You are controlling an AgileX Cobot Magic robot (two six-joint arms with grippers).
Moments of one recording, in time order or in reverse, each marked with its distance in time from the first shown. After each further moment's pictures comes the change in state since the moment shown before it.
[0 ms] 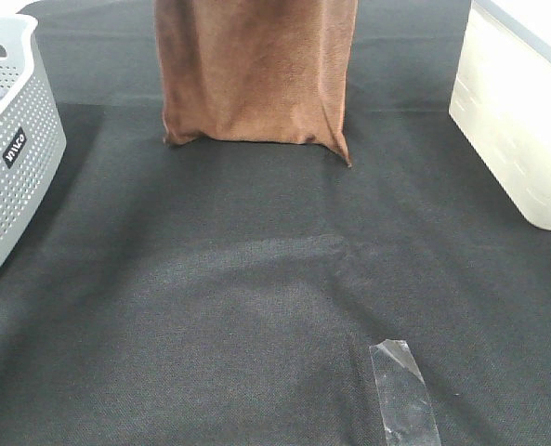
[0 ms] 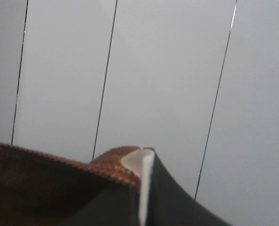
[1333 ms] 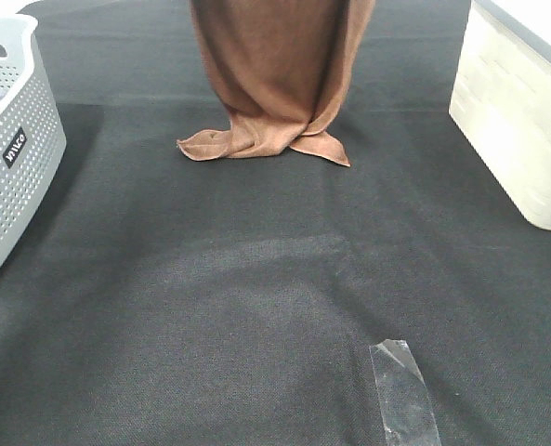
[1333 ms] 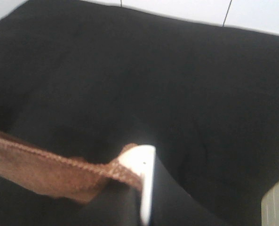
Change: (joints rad) left arm -0.040 -0.157 0.000 -0.280 1.225 -0.039; right arm -0.010 -0.093 0.000 0.182 0.894 -0.001
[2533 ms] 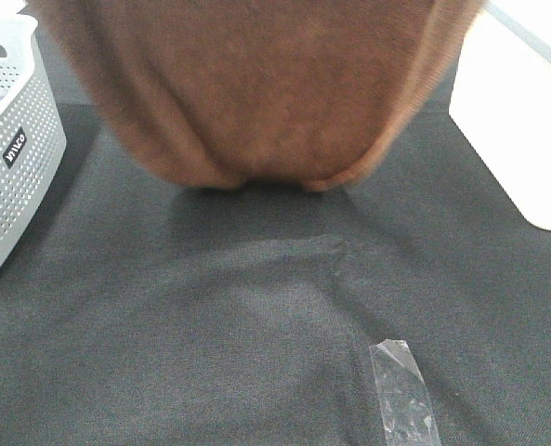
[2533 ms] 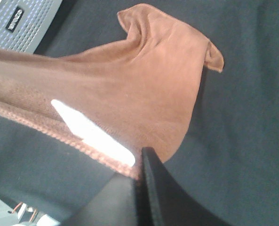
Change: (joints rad) left arm -0.021 -0.709 0.840 -0.067 0.219 -0.059; right arm 0.014 -0.560 0.674 0.198 0.299 -0.018
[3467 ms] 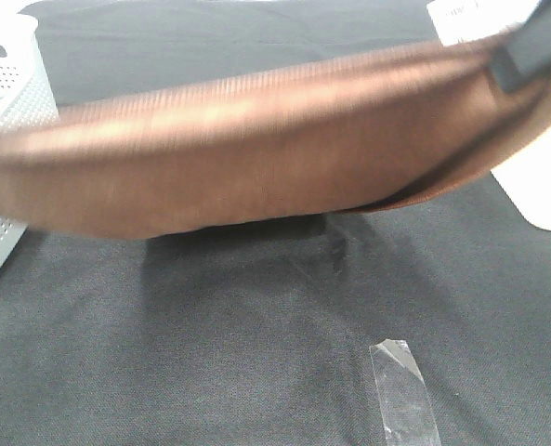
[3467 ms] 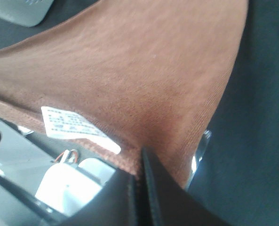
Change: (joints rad) left arm -0.002 -0.406 0.620 -0.215 -0.048 0.020; right arm 0.011 -0.341 0.452 0.116 0.002 0.013
